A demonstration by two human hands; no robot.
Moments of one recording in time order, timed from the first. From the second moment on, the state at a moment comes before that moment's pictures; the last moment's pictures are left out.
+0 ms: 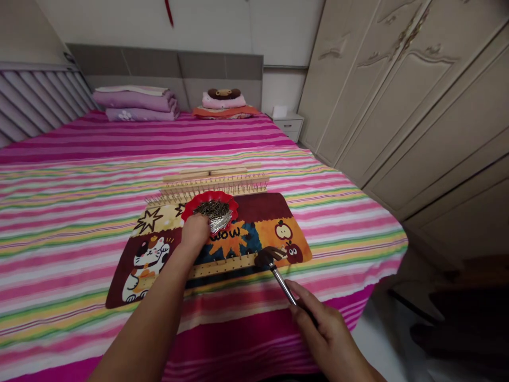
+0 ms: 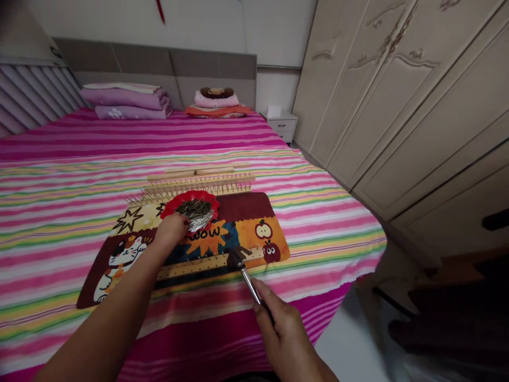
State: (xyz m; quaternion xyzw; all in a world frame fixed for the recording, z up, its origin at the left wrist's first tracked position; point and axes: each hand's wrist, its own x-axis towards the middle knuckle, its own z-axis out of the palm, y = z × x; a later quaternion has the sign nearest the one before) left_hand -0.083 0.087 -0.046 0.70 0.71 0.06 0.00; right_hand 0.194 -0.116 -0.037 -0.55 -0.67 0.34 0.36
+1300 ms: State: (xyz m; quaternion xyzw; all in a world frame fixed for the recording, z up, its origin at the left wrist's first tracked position) left_hand -0.108 0.029 -0.027 0.41 0.64 0.52 0.39; right_hand 0.185 -0.124 -0.038 -0.55 -0.67 0.37 0.35
